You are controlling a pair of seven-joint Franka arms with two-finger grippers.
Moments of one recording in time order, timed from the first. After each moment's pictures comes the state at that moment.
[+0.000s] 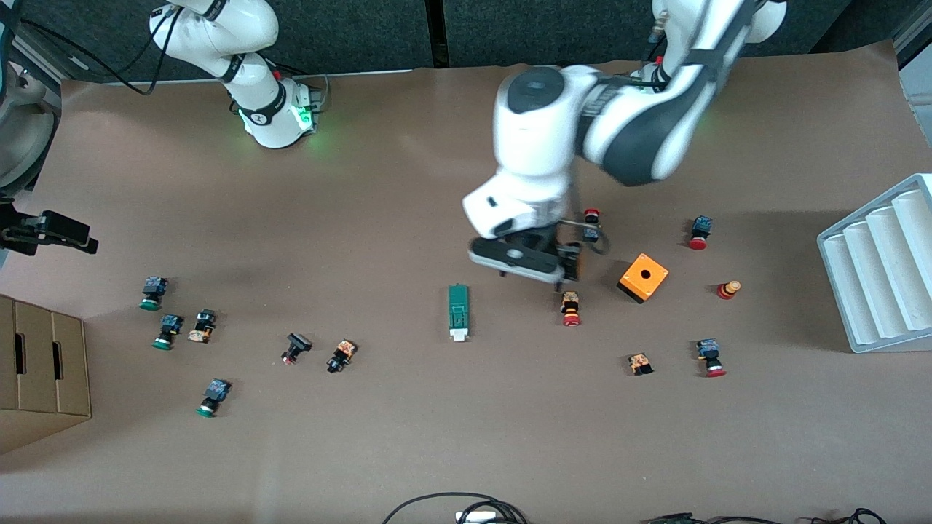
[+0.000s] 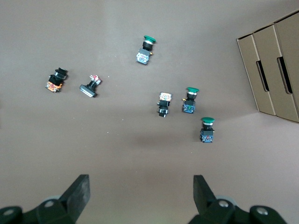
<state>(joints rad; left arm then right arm) -0.31 0.38 -0.41 -1.45 0.35 1.97 -0.42 0.10 0.07 -0.25 -1.52 0.02 1.55 -0.12</state>
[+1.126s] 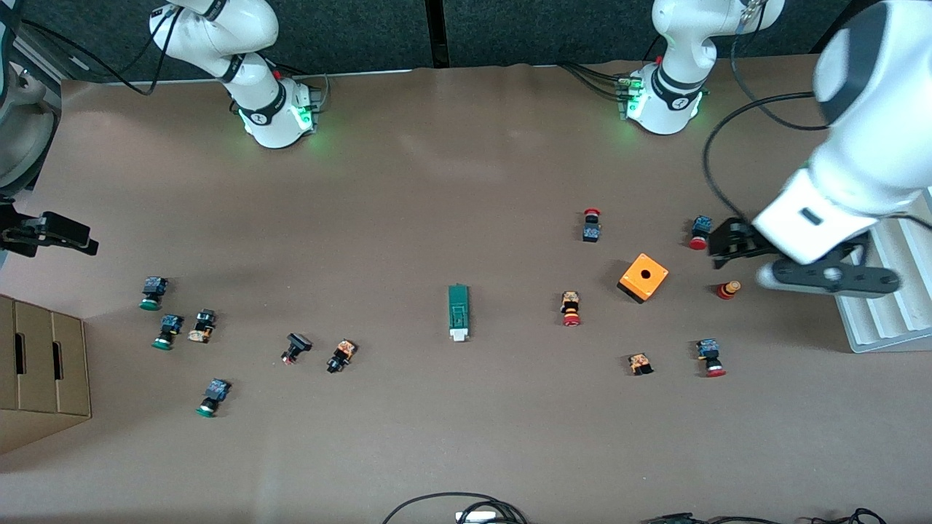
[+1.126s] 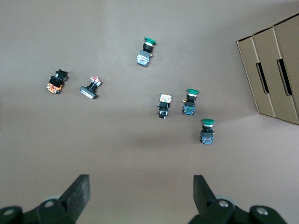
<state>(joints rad) 0.03 0.19 -0.25 -1.39 0.08 1.59 -0.08 0.10 0.07 -0.25 -1.52 0.02 1.56 -0.12</state>
